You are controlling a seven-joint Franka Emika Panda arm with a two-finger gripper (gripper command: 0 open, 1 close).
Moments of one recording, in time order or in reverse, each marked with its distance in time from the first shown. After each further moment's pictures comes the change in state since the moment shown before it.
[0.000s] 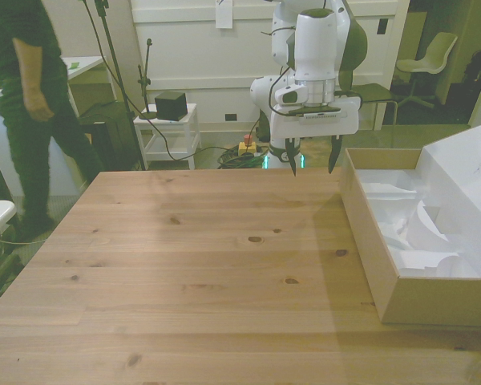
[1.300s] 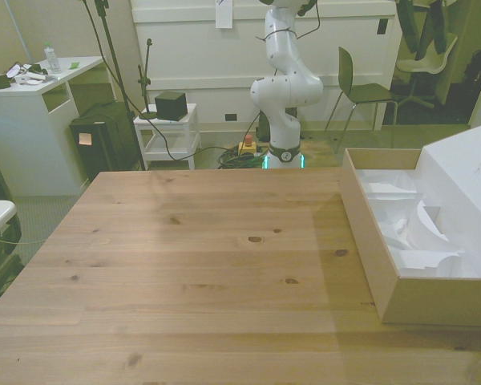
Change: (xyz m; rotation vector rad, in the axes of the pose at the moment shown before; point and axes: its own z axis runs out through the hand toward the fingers) arm -0.158 -0.139 -0.252 0.303 0.305 -0.563
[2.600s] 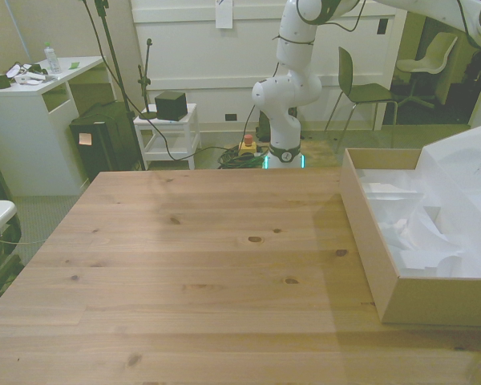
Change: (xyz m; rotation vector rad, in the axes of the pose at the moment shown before) arm -0.024 -0.225 0.240 -0.038 -0.056 -0.374
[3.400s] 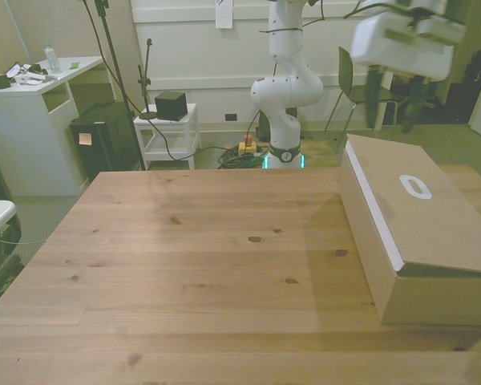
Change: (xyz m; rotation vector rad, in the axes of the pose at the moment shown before) arm -0.029 0.377 -0.096 -0.266 -0.086 0.605
